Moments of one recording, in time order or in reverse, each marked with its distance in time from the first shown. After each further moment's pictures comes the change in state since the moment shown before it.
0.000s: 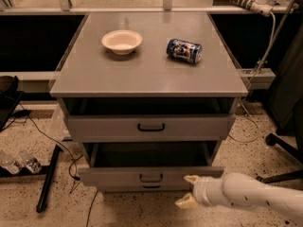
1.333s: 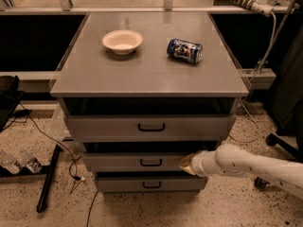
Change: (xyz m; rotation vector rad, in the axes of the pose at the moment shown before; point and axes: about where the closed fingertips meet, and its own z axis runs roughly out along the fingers) arm -0.021 -0.107 0.038 0.039 -0.011 -0.016
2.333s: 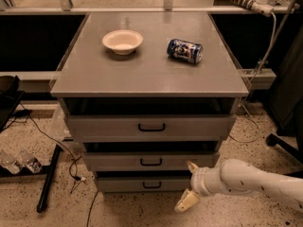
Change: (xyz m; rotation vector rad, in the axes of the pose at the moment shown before) arm -0.002 0.089 -0.035 -0.124 -0.010 -0.028
